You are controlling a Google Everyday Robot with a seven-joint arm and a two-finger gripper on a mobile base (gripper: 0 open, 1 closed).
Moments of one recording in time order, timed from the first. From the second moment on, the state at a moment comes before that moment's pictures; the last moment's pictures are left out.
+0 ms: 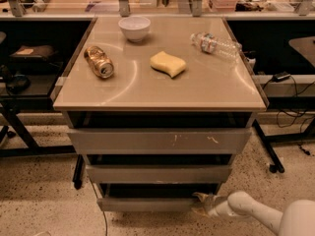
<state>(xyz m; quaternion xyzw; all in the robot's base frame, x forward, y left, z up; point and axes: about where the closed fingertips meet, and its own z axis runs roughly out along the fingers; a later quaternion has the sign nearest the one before) 0.508 -0.193 0.158 -0.67 0.66 0.12 0.33</state>
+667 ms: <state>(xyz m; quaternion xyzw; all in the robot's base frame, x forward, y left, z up) 0.509 -0.193 0.169 -0.67 0.66 0.12 0.33</state>
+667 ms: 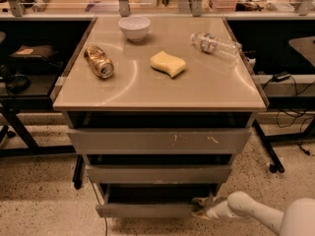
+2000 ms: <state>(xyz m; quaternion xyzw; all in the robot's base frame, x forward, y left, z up) 0.499 -0.205 0.155 -0.65 0.67 0.15 0.33</state>
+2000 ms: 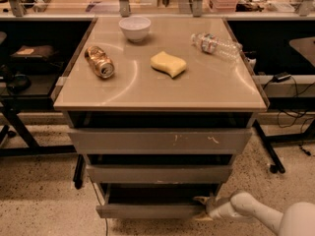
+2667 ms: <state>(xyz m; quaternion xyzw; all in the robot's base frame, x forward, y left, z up) 0.472 -0.216 0.155 -0.63 0.68 0.18 0.33</state>
